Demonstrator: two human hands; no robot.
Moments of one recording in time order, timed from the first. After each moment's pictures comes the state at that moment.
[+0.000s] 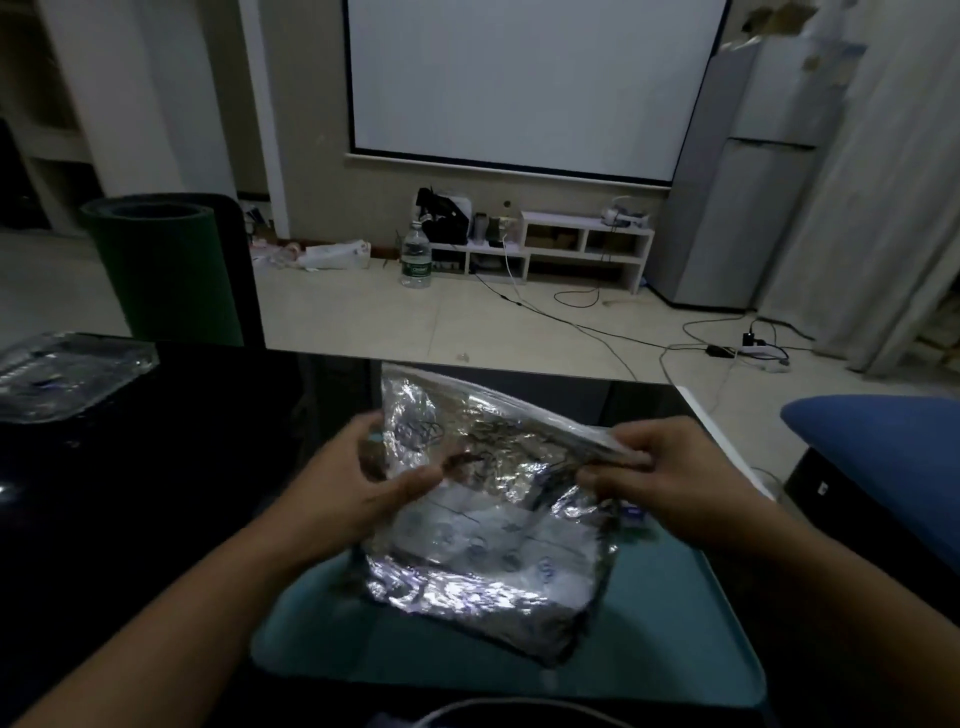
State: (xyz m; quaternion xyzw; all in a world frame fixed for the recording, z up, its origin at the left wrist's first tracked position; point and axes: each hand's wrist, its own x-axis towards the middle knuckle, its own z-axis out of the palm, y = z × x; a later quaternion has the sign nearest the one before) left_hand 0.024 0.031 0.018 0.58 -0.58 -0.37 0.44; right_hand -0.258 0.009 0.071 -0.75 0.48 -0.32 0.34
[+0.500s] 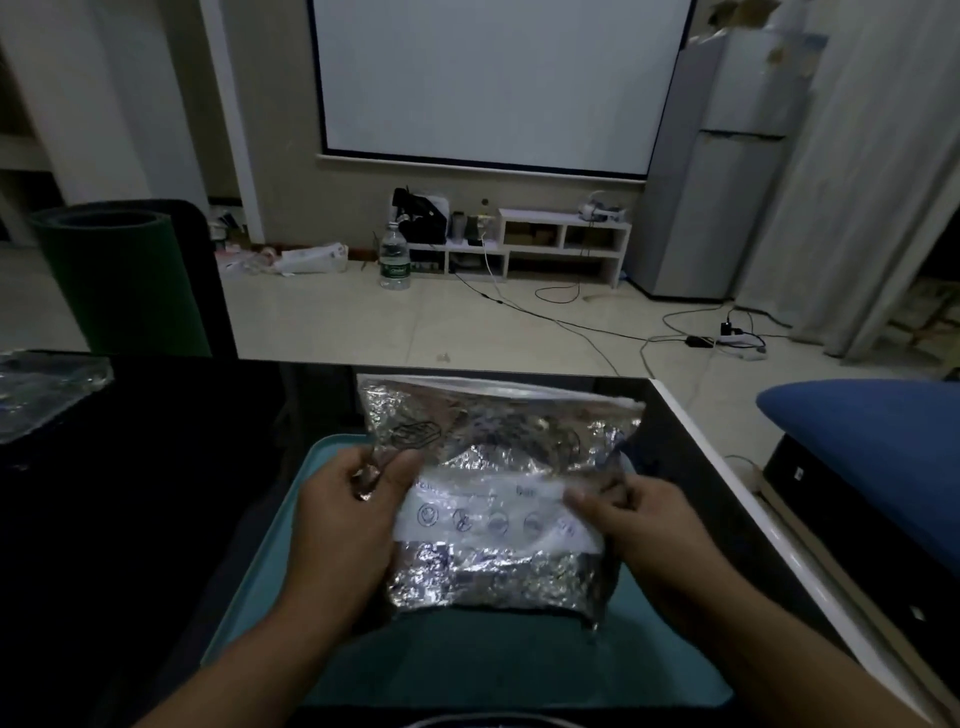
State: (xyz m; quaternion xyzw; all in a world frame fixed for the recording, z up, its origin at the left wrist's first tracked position) left_hand -0.038 0.032 -0.004 0.55 -0.48 -0.27 0.63; right_hand -0.274 0.015 0.017 -0.51 0.49 -0.46 0.53
